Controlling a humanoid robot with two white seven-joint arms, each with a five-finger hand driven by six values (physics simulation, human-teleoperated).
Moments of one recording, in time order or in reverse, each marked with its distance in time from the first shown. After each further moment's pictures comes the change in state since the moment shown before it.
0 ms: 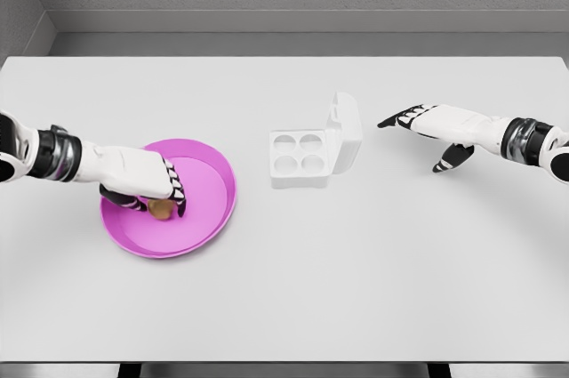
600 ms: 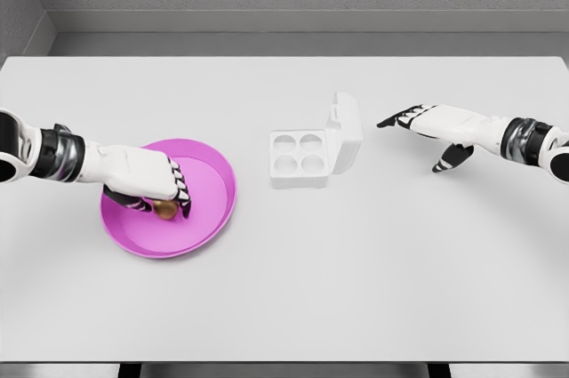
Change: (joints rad) left arm -0.011 0.004 -0.001 -0.035 0.006 0.000 0.000; right arm 0.000 0.000 0.001 -0.002 0.000 0.000 0.000
